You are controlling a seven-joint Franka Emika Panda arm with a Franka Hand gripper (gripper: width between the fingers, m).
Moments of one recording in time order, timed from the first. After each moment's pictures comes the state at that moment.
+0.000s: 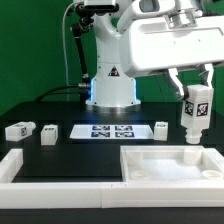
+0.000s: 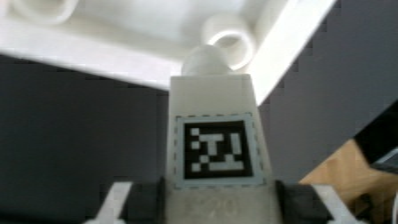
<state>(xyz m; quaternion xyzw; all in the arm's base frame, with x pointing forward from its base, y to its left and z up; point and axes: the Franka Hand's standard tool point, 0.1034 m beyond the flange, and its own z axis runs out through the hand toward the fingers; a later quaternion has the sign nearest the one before) 0.612 0.081 0.143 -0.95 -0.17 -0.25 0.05</state>
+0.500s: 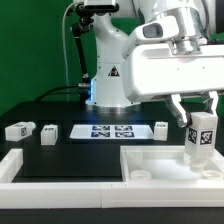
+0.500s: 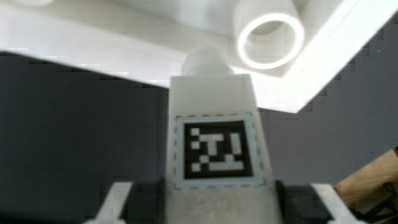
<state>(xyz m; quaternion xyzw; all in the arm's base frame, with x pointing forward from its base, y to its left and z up) 0.624 0.094 0.110 -0.95 -0.15 -0.26 0.05</state>
